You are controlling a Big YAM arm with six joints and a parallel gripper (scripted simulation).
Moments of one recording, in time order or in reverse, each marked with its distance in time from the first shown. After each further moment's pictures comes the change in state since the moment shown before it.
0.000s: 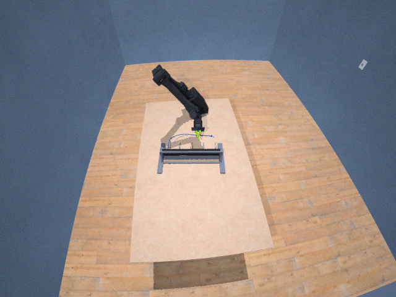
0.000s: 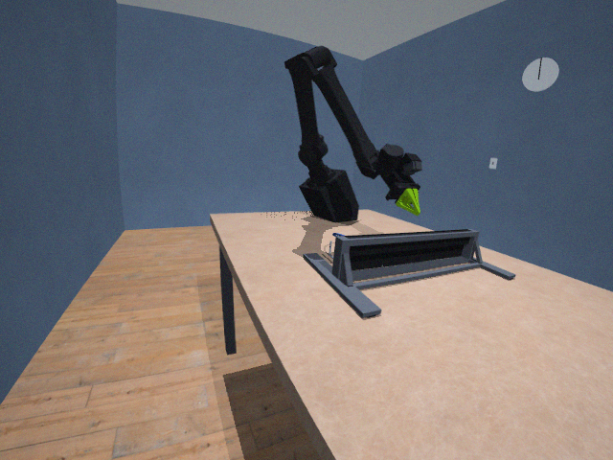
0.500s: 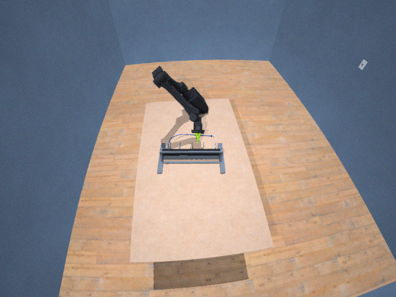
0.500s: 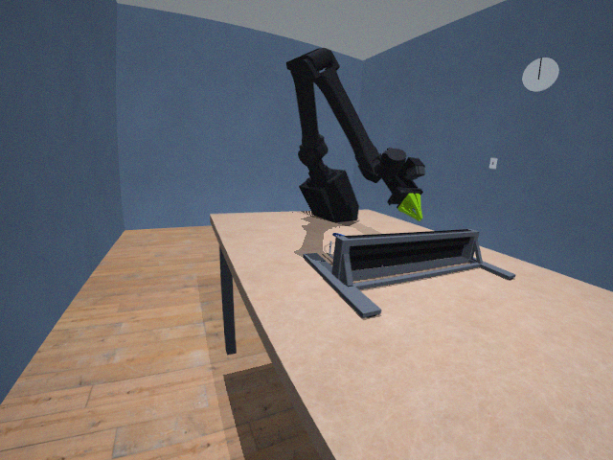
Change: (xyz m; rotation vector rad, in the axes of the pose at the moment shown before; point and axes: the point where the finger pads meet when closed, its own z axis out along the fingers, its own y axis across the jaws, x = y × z) arm 0.003 -0.002 0.019 0.010 0.007 -0.011
